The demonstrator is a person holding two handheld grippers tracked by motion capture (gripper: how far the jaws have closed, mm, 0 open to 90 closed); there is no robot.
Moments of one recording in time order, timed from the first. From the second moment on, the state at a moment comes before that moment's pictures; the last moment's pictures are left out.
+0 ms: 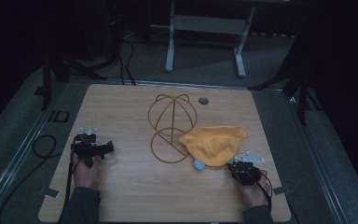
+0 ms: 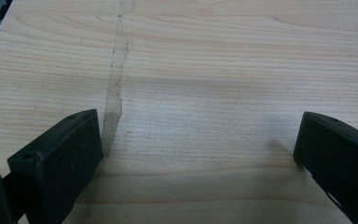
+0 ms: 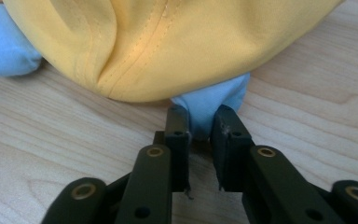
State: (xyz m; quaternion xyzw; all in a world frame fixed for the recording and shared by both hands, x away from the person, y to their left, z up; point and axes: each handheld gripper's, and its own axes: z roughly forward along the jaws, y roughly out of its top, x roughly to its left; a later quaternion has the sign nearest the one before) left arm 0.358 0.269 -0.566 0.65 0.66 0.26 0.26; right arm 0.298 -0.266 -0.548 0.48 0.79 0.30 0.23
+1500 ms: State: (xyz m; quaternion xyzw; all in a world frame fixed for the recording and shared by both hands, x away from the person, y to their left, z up) left arm 0.358 0.269 -0.566 0.65 0.66 0.26 0.26; right arm 0.316 -0.299 -0.412 0.40 0.79 0.39 0.26
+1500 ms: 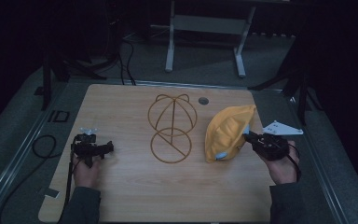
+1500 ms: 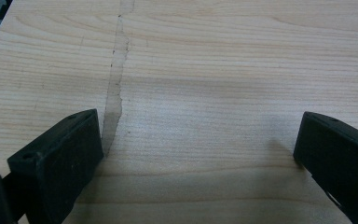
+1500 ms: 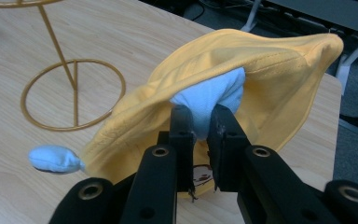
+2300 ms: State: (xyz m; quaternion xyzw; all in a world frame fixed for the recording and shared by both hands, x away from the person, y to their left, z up) left arm 0.358 0.269 -0.566 0.65 0.66 0.26 0.26; right arm 0.393 -0.286 -0.429 0.43 0.80 0.34 0.23
